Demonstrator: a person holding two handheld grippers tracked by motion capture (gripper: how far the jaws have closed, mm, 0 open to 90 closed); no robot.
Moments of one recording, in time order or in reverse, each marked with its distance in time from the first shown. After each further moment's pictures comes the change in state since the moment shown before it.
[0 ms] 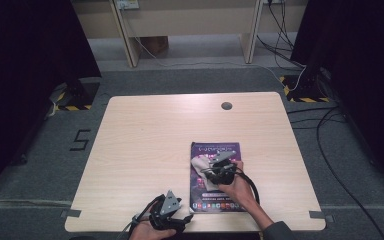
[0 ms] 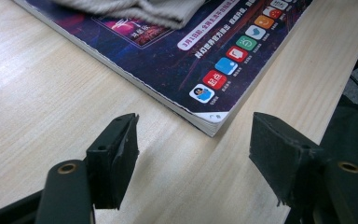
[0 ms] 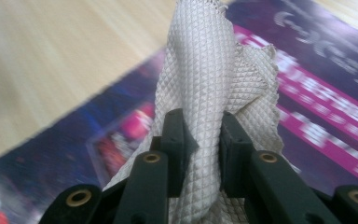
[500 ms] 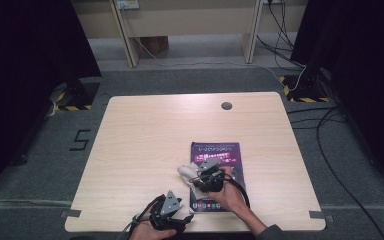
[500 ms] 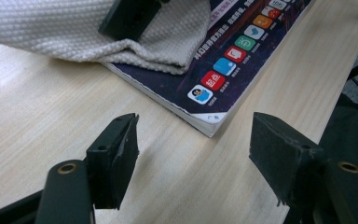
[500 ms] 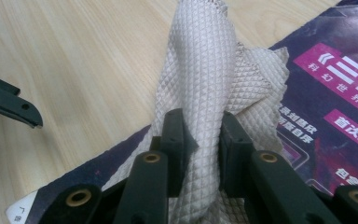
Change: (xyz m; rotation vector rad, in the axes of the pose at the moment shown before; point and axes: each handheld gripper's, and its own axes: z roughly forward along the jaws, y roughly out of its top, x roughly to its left) left arm 0.000 0.000 0.000 0.004 0.000 0.007; right arm 0.034 0.007 0.011 -0.003 0.091 -0.065
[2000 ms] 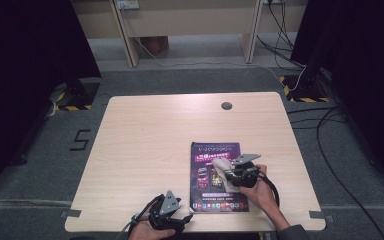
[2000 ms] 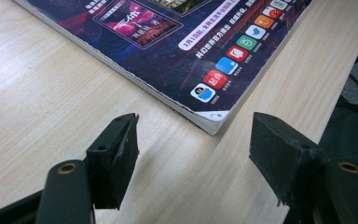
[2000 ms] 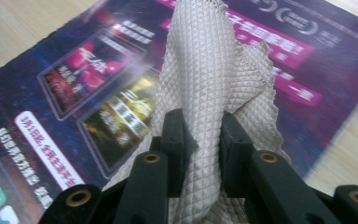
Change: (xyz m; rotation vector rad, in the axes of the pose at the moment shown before) left arm 0.002 0.001 -0.002 -0.003 0.002 -0.003; right arm -0.056 -0.051 -0.055 0.013 -0.151 0.143
